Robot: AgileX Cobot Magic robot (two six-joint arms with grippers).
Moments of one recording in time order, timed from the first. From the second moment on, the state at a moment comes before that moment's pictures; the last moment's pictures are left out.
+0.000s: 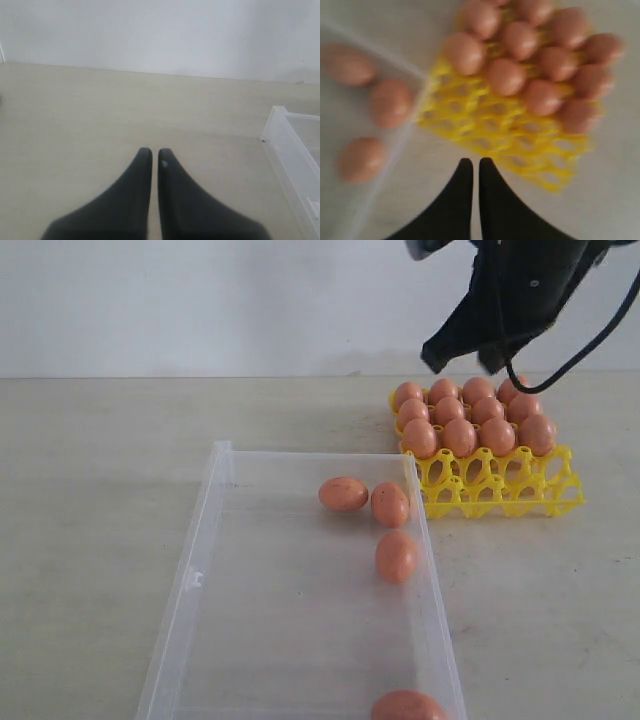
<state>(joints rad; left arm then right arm) 0.02 0.00 0.00 0.04 0.28 -0.08 0.29 1.77 -1.61 -0.17 1.12 -0.11</state>
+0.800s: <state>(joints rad) 0.02 0.00 0.00 0.04 0.28 -0.08 0.54 1.97 -1.59 0.27 1.22 -0.64</state>
